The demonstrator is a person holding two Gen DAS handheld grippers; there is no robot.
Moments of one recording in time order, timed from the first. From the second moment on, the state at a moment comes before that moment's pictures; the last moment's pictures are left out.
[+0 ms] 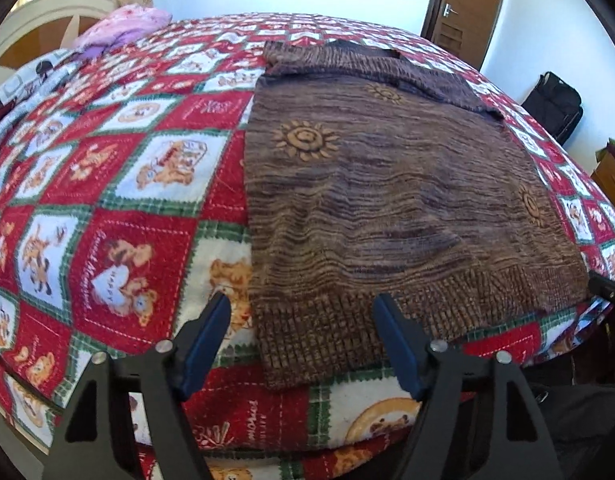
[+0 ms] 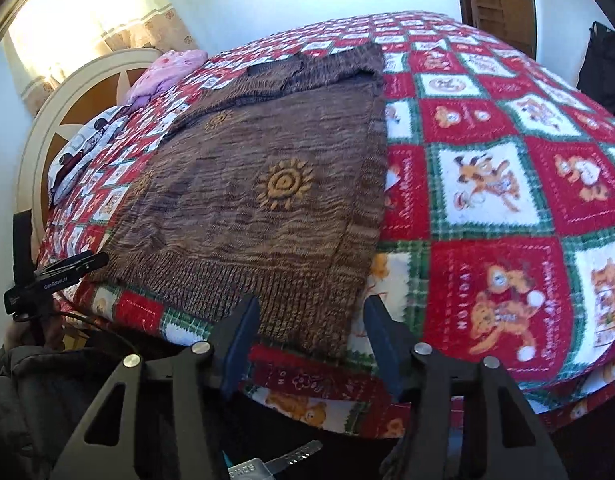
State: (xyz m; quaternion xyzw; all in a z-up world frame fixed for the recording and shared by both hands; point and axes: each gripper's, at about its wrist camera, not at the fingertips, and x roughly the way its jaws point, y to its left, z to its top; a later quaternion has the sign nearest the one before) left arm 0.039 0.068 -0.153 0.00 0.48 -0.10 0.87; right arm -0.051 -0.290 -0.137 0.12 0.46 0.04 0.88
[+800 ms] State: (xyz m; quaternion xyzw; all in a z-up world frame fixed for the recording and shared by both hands) left arm 0.039 0.072 -0.153 -0.02 0.46 -0.13 0.88; right arm -0.051 -0.284 -0.140 0.12 0.44 0.06 0.89
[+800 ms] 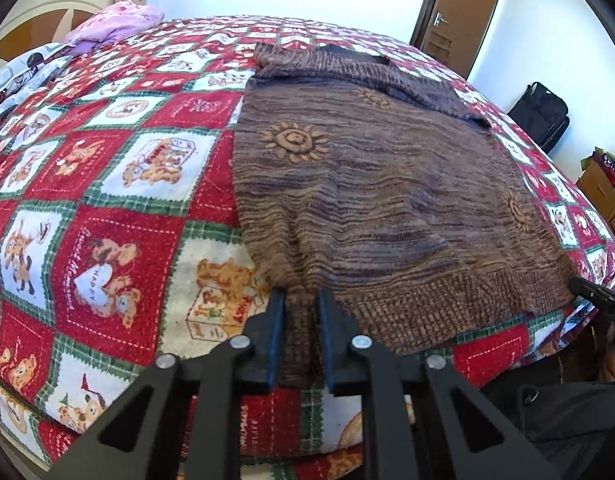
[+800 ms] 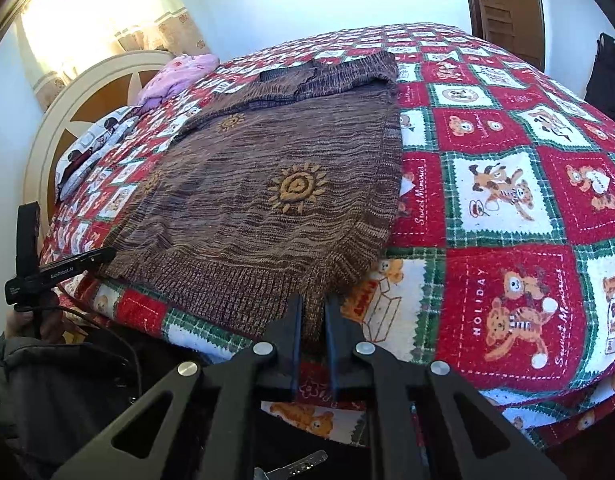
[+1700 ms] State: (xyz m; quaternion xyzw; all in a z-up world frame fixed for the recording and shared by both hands) left arm 0.066 0.091 -0.110 -0.07 0.39 -0.14 0.91; right arm -0.035 -0.302 -0.095 0.15 0.34 0.06 0.93
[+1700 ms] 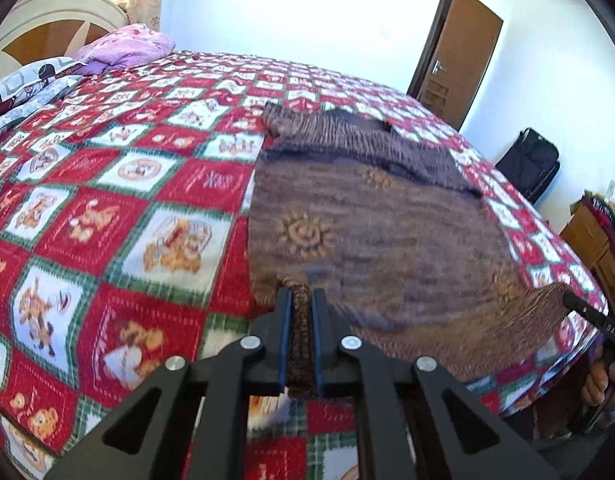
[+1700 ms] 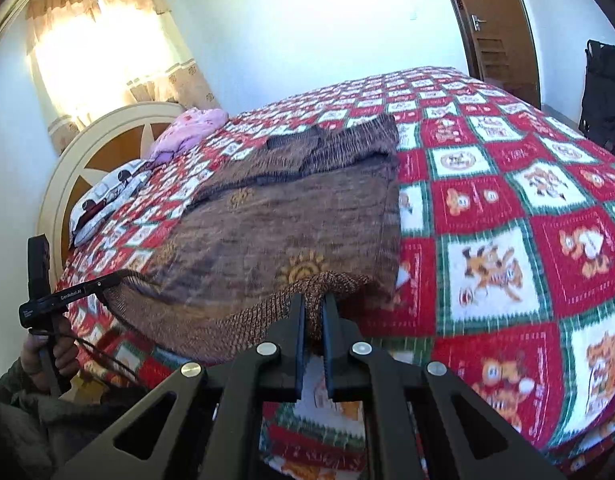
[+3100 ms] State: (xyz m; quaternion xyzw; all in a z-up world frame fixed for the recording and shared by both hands) left arm 0.194 0.086 -0.036 -0.11 0.31 -0.14 0.93; right arm 0.102 -0.334 -0.007 0.13 0.27 0.04 0.95
